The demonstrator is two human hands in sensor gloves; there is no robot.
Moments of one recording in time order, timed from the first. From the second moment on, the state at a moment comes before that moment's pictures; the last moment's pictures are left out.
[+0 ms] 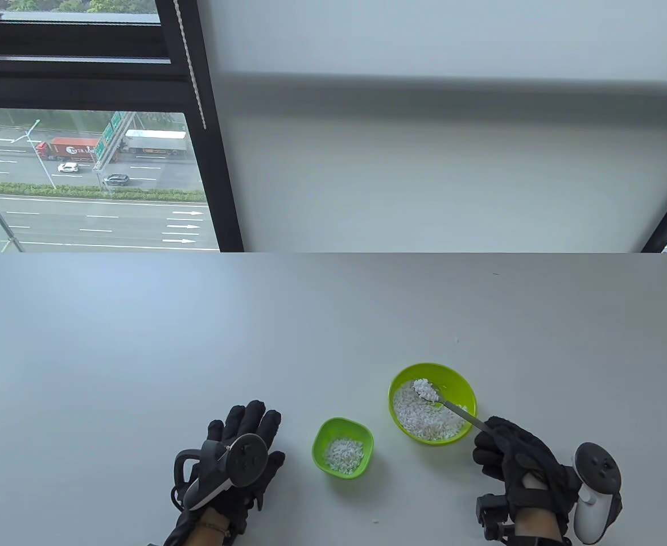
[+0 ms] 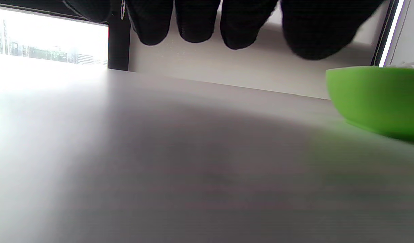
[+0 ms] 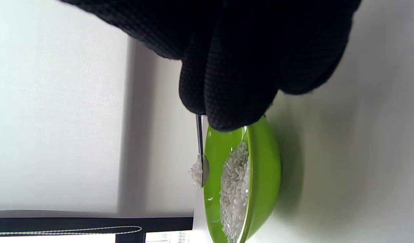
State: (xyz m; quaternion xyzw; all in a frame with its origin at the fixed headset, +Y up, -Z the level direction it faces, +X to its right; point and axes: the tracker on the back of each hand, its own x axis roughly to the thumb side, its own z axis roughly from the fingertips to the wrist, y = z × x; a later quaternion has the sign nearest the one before) left_hand -0.193 -0.753 -0.303 0.01 -0.10 0.07 0.99; right_hand 0.284 -0.769 -0.278 -0.19 0.01 0.72 0.67
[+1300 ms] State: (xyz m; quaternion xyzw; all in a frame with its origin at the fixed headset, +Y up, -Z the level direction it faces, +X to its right) left_hand -0.191 -0.754 -0.303 0.01 -0.10 0.06 0.99; right_hand 0.209 -0.763 -0.288 -0.03 0.14 0.77 0.62
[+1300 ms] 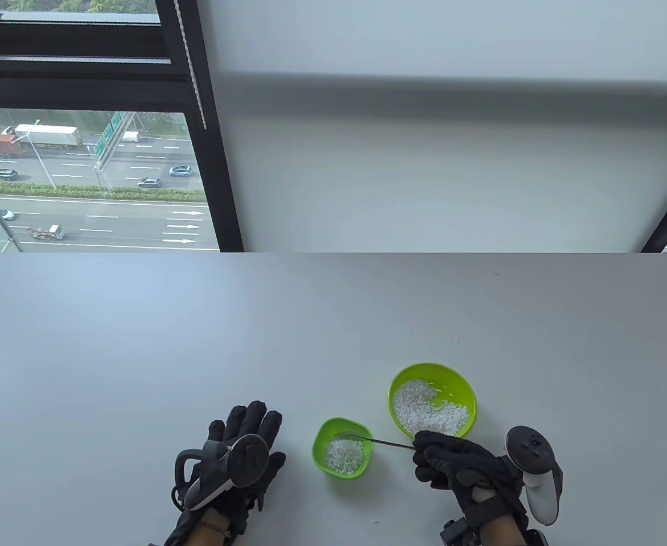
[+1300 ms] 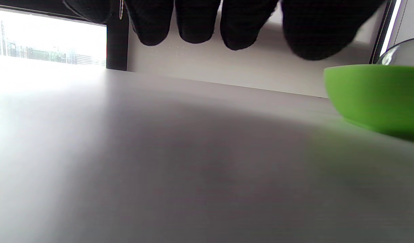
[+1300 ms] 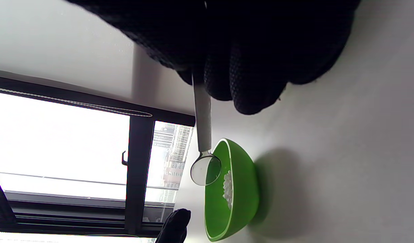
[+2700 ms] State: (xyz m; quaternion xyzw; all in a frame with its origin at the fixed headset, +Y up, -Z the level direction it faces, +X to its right) left_hand -0.191 -0.754 -0.303 0.00 -0.10 0.06 0.99; right_hand 0.272 -0.760 -0.276 -0.23 -0.10 0.80 0.55
